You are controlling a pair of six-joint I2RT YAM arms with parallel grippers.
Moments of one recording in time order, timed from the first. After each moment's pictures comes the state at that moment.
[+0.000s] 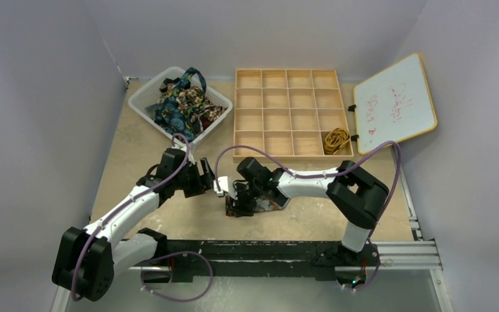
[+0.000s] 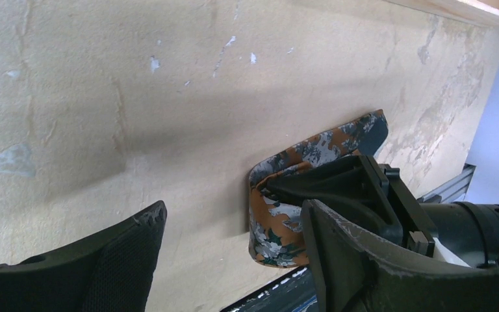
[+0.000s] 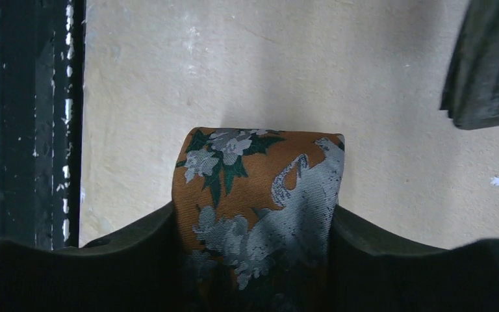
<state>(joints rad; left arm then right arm) -0.35 1.05 0.52 -0.31 0.33 -0.70 0.98 1.76 0.95 -0.12 -0.51 -0.48</state>
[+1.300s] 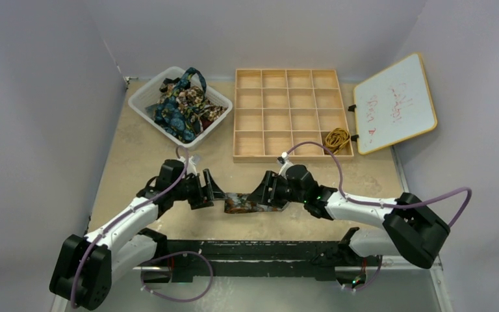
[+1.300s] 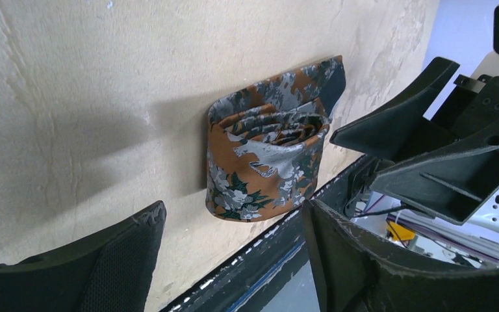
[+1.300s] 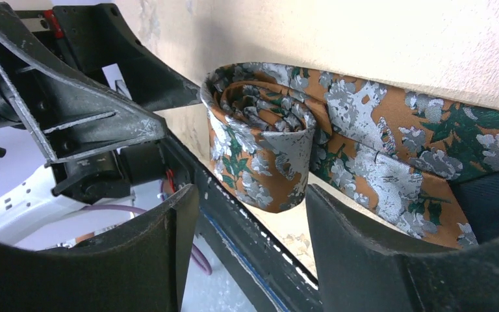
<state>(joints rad) -0.35 0.96 0.36 -0.19 0.55 -0.78 0.83 1.25 0.43 0.26 -0.27 1.07</state>
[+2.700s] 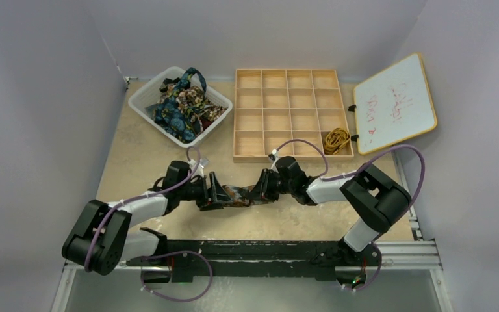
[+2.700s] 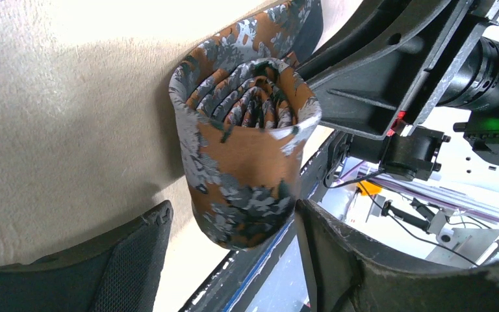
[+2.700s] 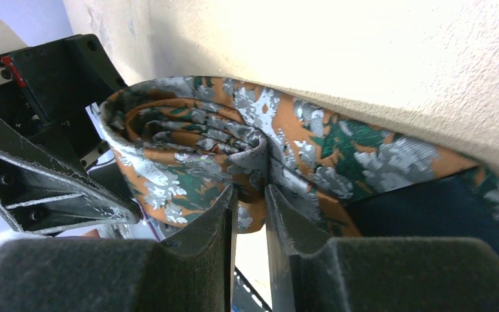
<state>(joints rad) -0.35 1.24 0.29 0.17 0.74 -0.81 0.74 1.63 0.55 0.39 -0.41 1.02</state>
